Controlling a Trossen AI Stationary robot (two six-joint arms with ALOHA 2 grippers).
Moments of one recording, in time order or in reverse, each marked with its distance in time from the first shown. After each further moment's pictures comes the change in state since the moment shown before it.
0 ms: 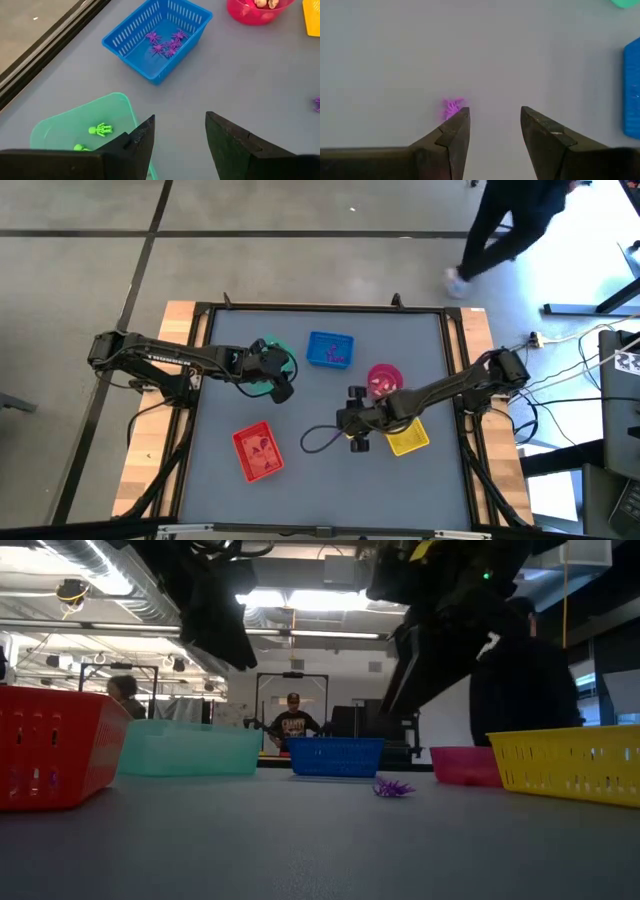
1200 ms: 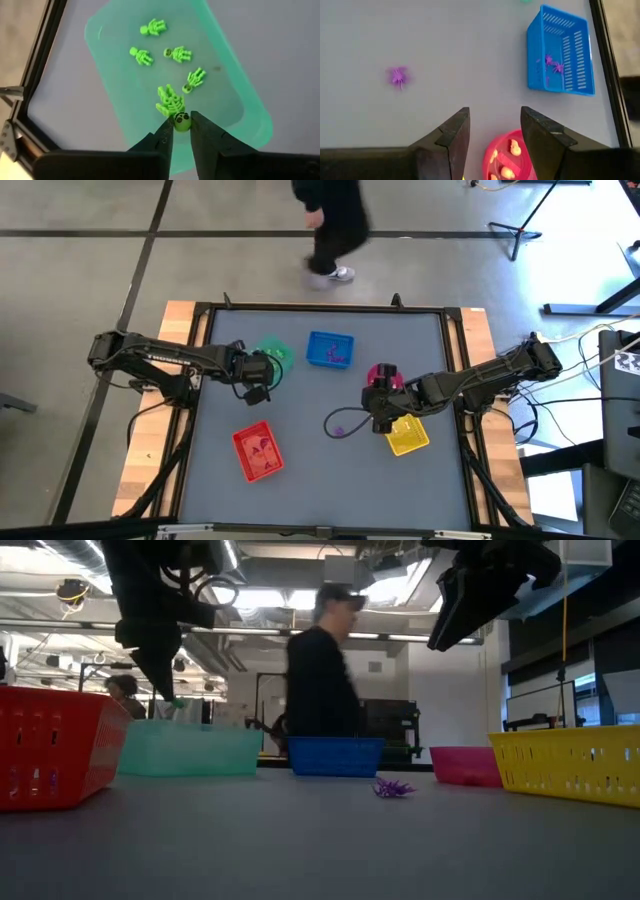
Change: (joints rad) left arm 0.006 0.000 0.001 -0.509 -0.027 -0.004; right arm 0.000 -0.285 0.000 -0.321 0.184 0.038
